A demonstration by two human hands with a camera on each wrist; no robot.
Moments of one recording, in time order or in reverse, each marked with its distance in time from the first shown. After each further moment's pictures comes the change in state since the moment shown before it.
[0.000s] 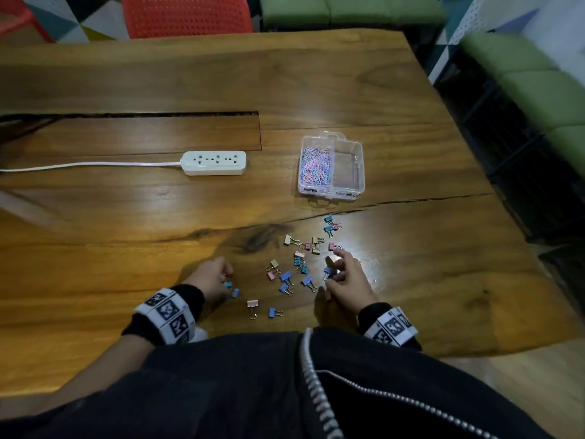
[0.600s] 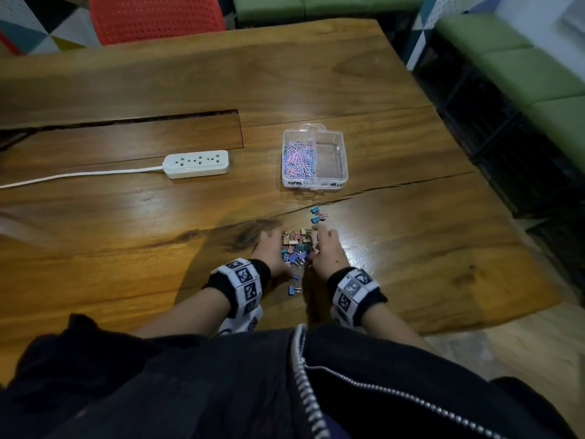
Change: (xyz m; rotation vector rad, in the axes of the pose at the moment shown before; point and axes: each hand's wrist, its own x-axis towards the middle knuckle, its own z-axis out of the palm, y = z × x) left_hand 0.012 0.106 0.040 -0.043 0.005 0.209; right_hand 0.019 -0.024 0.014 -0.229 0.136 -0.097
